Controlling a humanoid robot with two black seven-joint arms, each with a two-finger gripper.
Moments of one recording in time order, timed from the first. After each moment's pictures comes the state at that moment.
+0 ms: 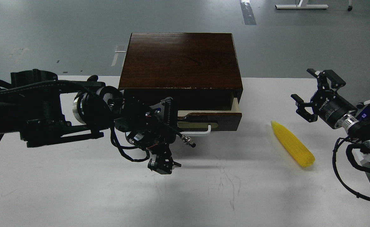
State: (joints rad) left arm -1.38 0.45 0.08 -1.58 2.18 -0.49 -0.49; right arm 0.71 -0.65 0.24 0.77 0.02 0.49 0.49
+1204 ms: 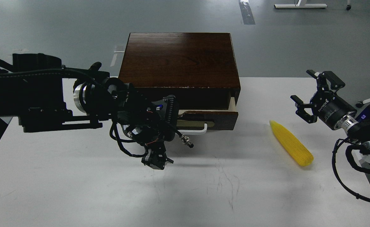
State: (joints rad) left arm -1.57 0.42 0.27 -1.55 2.18 -0.49 -0.49; right arm 0.71 -0.65 0.24 0.78 0.02 0.49 0.49
